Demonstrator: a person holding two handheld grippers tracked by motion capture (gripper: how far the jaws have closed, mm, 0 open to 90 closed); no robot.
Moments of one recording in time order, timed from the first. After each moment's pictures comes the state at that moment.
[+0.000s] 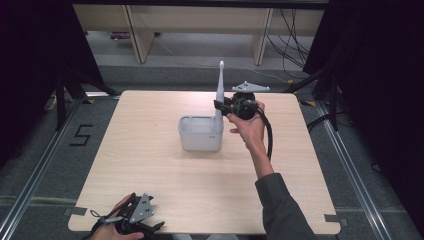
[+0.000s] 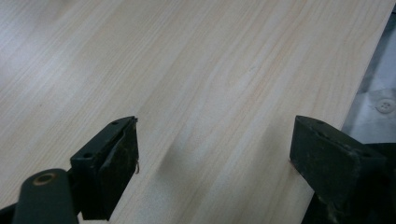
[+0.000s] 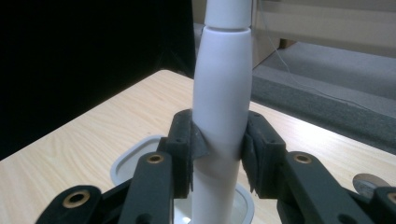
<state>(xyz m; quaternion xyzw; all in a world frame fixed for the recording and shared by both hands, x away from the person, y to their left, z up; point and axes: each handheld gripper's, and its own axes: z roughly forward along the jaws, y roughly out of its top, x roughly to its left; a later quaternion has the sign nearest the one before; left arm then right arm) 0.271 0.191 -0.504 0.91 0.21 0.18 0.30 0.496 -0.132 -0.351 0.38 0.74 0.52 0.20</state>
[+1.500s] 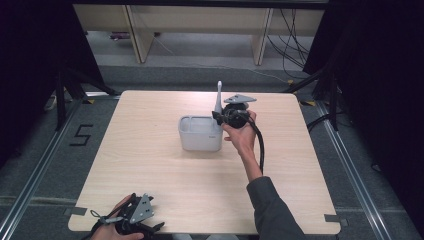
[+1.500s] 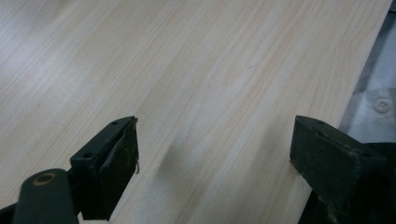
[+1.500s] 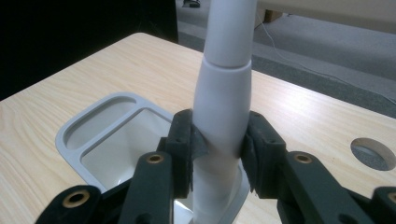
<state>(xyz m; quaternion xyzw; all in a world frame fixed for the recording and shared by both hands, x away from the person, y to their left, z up) 0.270 0.191 -0.504 0.91 0.21 0.18 0.30 0.508 -0.119 -0.400 0.40 0.77 0.46 0.22</state>
